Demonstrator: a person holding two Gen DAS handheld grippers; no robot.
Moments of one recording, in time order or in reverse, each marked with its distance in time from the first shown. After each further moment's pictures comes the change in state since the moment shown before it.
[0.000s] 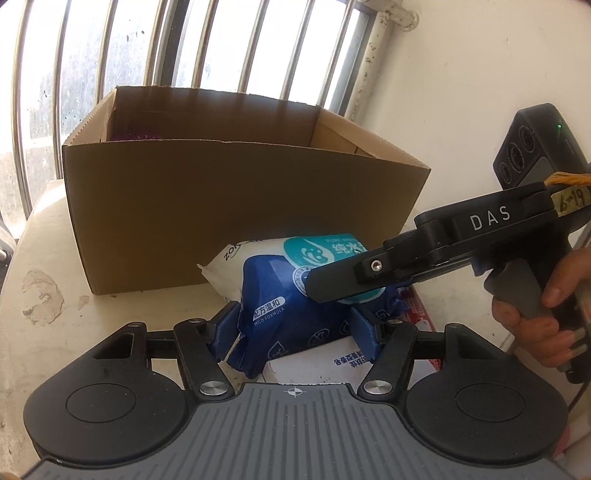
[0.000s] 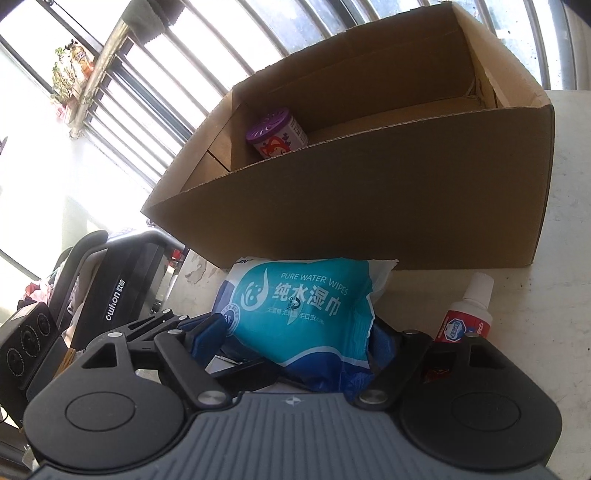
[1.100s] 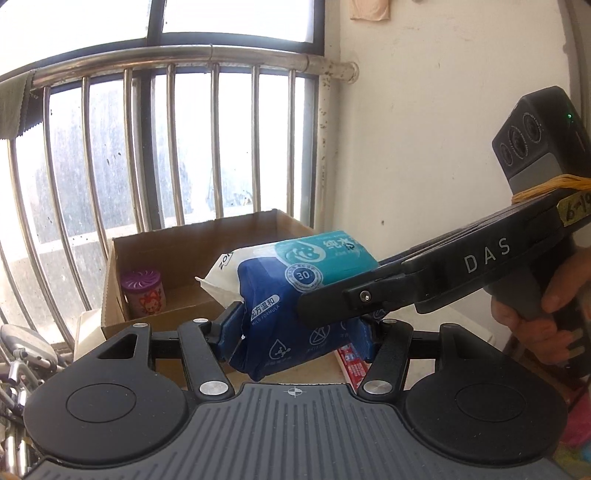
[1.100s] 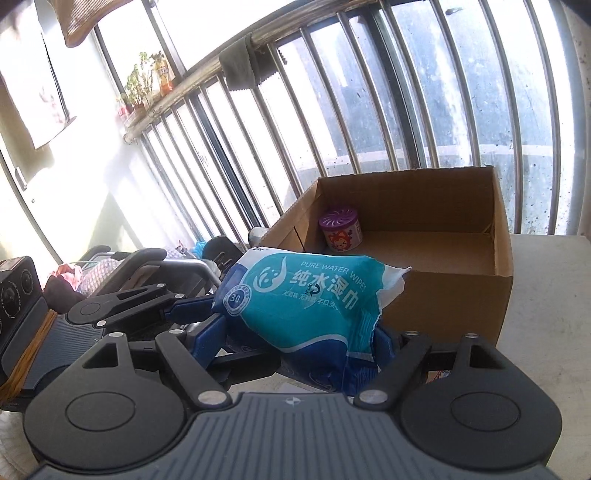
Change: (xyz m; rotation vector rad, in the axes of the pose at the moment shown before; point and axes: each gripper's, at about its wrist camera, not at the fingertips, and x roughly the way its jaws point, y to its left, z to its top) left arm -0.092 -0.082 0.048 0.245 -0.182 0.075; right arm -0.107 0.083 -0.009 -0.271 -0.244 -0.019
